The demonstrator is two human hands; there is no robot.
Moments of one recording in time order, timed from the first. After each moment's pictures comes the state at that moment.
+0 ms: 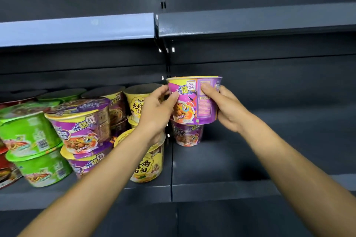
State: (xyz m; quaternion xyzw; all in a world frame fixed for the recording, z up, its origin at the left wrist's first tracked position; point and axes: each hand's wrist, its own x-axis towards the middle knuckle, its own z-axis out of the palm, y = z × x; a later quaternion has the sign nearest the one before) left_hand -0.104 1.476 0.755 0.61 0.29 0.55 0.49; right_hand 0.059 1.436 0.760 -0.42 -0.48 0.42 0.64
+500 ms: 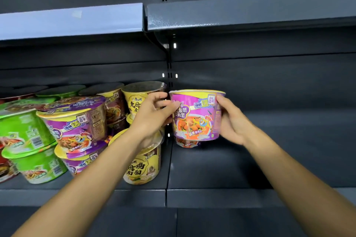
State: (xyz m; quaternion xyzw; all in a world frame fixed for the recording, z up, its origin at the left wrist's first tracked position) left_hand -0.103 1.491 0.744 0.59 0.32 0.52 0.53; right_hand 0.096 1.469 0.711 -0.32 -0.44 0.57 0.62
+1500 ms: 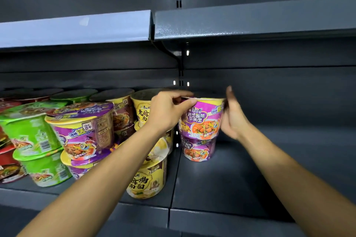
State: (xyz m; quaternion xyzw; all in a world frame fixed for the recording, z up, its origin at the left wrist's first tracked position) left_hand -0.087 1.531 0.763 0.74 0.39 0.50 0.20; right_hand 0.099 1.538 0.727 -0.36 -0.44 0.52 0.63
